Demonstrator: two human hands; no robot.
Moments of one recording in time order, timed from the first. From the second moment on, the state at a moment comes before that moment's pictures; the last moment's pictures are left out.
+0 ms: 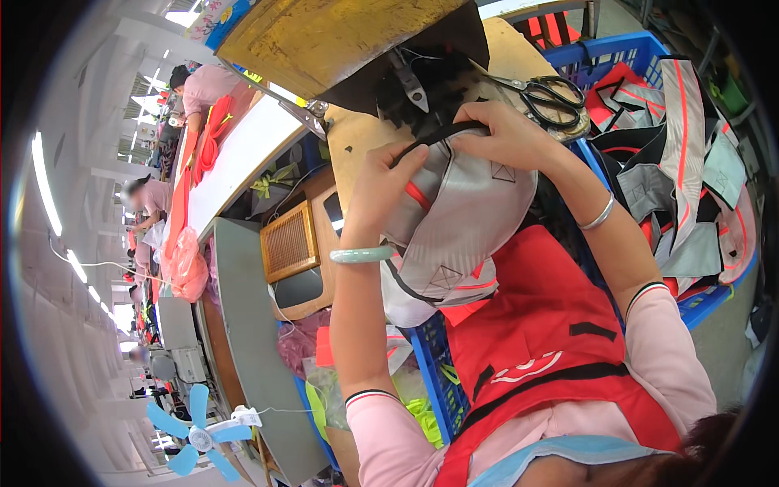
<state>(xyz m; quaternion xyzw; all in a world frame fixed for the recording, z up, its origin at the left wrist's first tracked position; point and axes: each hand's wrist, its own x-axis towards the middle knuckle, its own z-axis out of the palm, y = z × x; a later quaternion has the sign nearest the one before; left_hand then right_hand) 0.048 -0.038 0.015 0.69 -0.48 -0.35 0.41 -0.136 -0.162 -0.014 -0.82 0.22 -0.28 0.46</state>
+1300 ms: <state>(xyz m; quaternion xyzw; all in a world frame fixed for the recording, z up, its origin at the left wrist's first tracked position) 0.047 -0.024 0.010 0.68 -0.53 -0.41 0.30 -0.209 -0.139 -0.005 -0.87 0.02 -0.10 0.49</state>
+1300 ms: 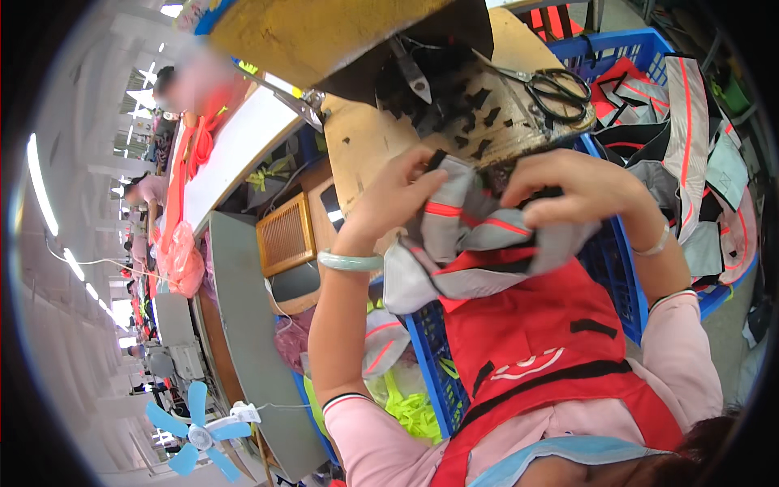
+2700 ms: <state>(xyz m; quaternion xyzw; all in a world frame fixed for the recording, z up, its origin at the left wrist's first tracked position) -0.013 0.045 -0.008 0.65 -0.56 -0.24 0.46 -0.209 -0.100 -0.008 -0.82 0.12 -0.17 0.54</state>
